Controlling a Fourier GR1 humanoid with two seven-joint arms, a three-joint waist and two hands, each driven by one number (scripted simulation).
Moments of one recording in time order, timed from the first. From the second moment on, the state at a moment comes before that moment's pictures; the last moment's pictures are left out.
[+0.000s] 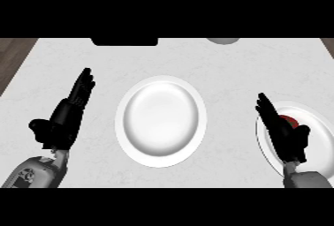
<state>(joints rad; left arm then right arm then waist) -0.21 0.42 -0.32 -1.60 0.21 0.35 0.07 -0.07 -0.30 0.12 -1.39 -0.14 -0.06 -0.02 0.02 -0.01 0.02</state>
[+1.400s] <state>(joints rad) -0.26 0.52 -0.12 -1.60 0.28 0.15 0.06 -0.11 -0.61 0.11 -1.59 -0.04 0.30 -0.50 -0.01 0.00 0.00</state>
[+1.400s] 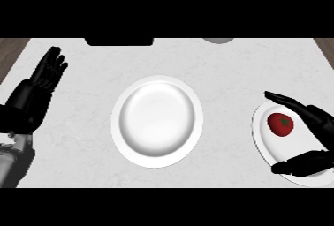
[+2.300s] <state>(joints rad) -0.27 0.48 -0.10 -1.57 0.25 0.12 0.05 -0.24 -0.94 0.23 -1.73 0.27 0.60 0.03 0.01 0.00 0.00</state>
